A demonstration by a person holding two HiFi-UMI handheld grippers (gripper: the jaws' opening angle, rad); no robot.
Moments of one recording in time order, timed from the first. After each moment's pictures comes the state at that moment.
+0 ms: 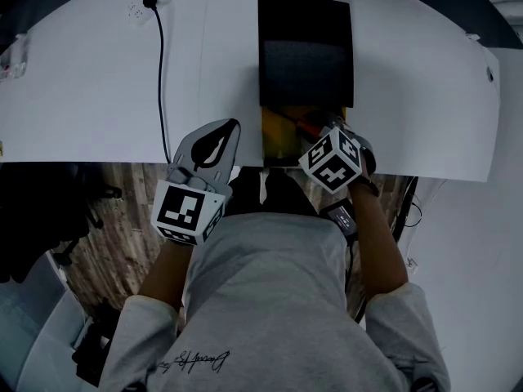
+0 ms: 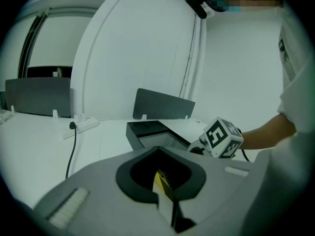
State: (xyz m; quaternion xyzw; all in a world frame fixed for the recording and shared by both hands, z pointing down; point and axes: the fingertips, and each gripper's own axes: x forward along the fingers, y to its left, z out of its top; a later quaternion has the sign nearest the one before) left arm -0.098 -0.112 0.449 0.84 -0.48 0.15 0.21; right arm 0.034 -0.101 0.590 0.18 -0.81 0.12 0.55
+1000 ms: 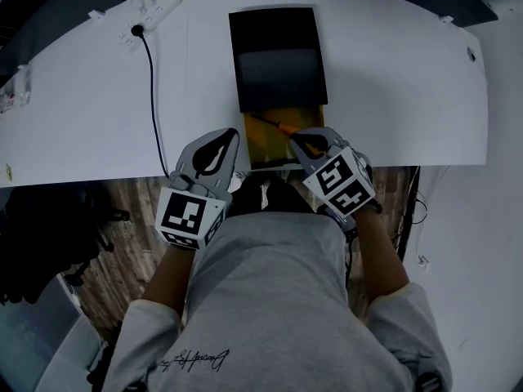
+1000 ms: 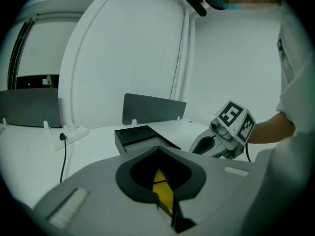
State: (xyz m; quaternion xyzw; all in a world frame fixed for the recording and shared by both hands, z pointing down) left arm -0.058 -0.103 0.421 0.86 -0.45 0.16 0.17; right arm 0.046 -0.082 0.501 0.24 -0.87 0.15 0.41
